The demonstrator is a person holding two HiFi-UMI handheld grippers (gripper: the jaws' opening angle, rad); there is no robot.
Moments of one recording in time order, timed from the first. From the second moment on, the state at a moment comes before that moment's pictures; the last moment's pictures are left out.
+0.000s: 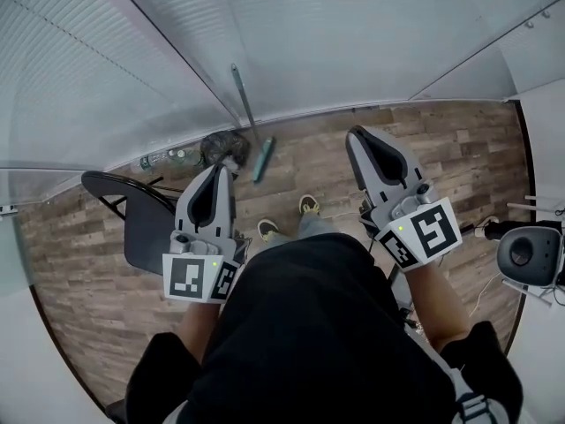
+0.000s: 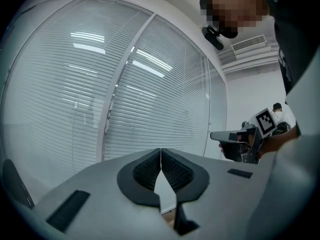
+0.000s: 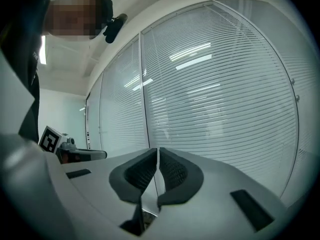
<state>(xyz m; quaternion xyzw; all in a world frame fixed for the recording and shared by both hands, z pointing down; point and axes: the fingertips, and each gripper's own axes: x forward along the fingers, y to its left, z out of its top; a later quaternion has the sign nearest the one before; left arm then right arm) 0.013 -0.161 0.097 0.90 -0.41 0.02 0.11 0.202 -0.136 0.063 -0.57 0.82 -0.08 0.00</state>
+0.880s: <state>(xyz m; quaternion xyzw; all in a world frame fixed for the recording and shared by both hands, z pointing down) 0.013 -0.190 0.087 0.90 -0.42 0.01 0.11 0.241 -0.153 0.054 -0.62 0.79 -0.06 0.02</state>
